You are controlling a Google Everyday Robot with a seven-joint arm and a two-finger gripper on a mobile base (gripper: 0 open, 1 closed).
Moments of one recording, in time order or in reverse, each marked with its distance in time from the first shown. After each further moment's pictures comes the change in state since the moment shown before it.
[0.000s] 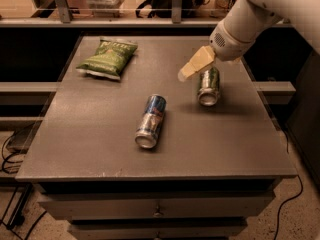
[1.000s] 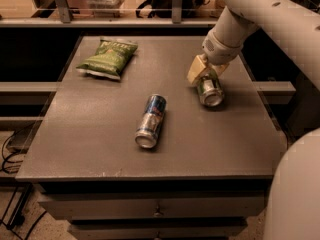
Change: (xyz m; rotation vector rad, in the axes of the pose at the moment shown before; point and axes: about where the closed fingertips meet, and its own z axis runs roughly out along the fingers) arm -0.010 -0.023 0.050 0.021 0.089 0.090
